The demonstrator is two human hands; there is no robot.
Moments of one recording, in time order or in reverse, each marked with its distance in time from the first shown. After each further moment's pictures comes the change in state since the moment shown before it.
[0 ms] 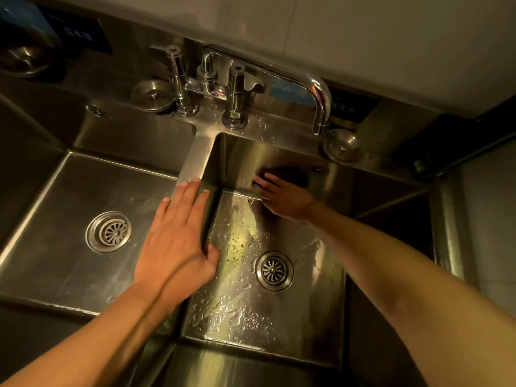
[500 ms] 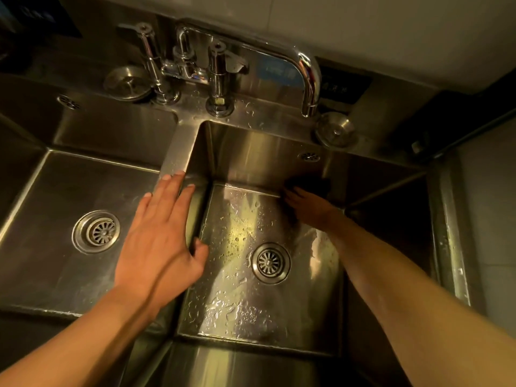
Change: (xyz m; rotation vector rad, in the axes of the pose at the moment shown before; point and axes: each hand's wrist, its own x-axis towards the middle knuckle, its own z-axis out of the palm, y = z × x) left_hand 0.001 -0.003 0.007 0.006 0.071 0.039; right_hand -0.063 -0.037 0.054 -0.059 -0.534 -0.011
